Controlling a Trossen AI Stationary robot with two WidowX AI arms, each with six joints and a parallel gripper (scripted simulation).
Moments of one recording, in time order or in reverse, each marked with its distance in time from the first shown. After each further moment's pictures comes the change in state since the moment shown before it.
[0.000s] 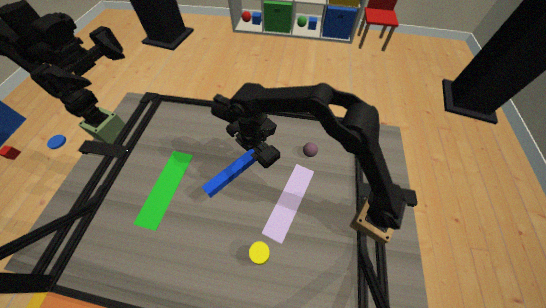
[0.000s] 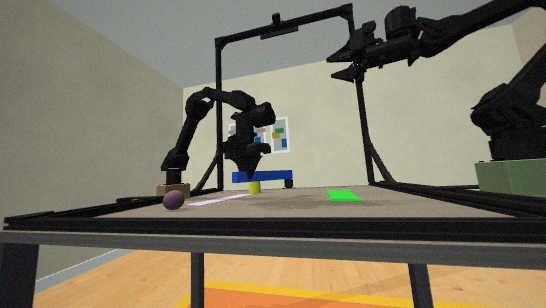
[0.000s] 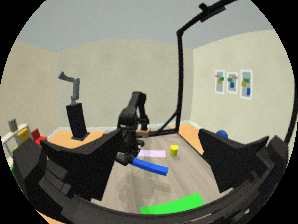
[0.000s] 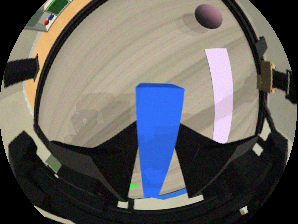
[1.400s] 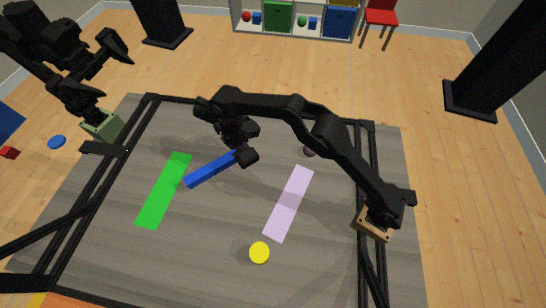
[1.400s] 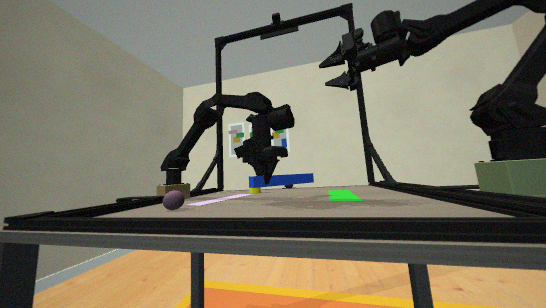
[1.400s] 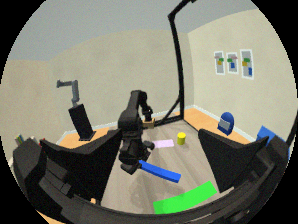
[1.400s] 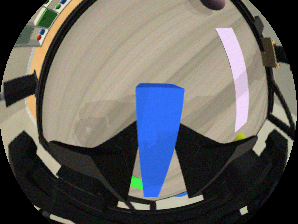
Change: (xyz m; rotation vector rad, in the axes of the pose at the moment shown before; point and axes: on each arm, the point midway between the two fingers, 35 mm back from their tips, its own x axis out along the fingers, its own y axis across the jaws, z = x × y) left arm 0.021 -0.001 -0.014 0.140 0.118 -0.006; right arm 0.016 0.046 -0.031 0.154 -0.001 -0.003
